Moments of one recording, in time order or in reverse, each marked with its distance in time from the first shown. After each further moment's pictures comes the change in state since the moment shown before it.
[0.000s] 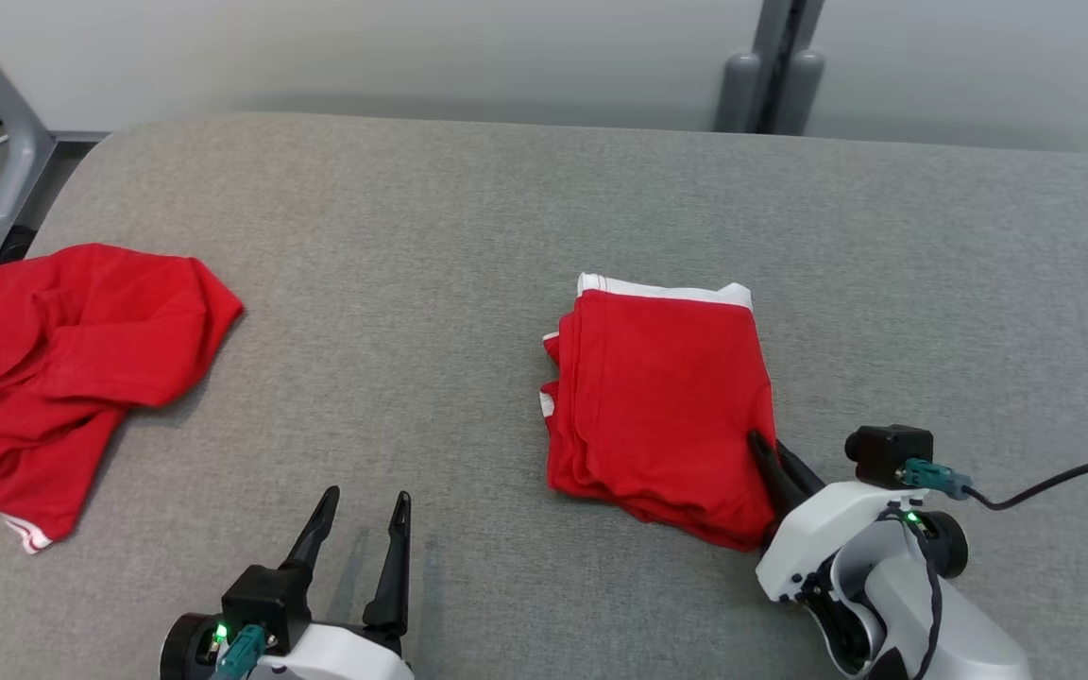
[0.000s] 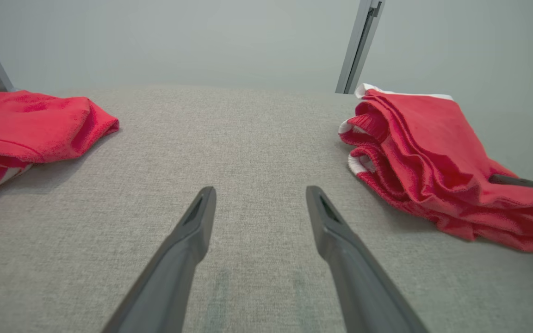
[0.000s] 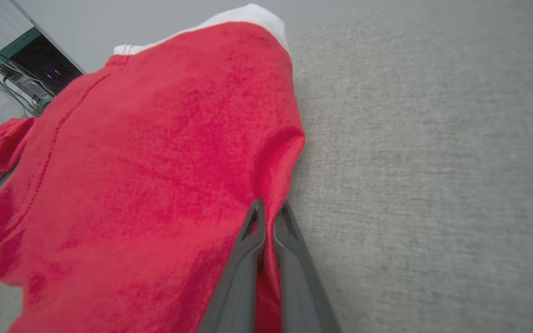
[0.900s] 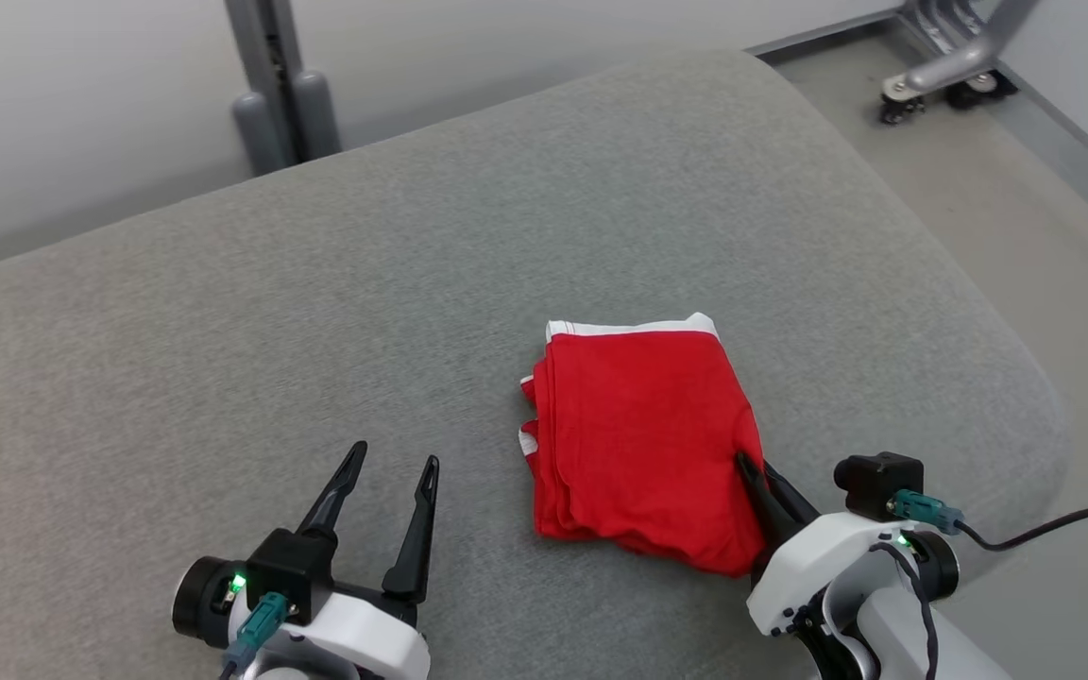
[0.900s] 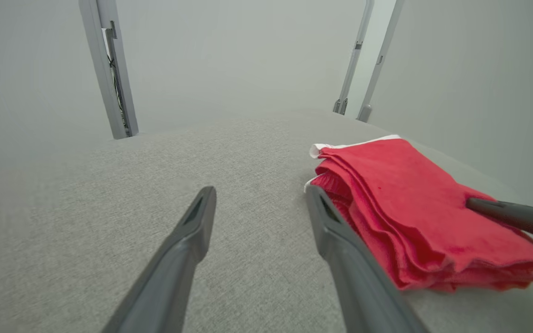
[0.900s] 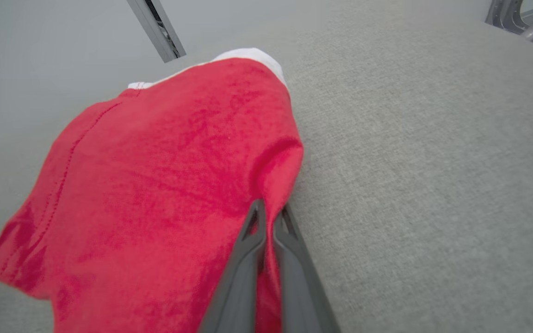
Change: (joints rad) left arm -0.055 -0.001 -0.011 -0.024 0.081 -0.058 0.000; right arm 0.093 -0.007 -0.014 -0.133 -0.052 0.000 -0.001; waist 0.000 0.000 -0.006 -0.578
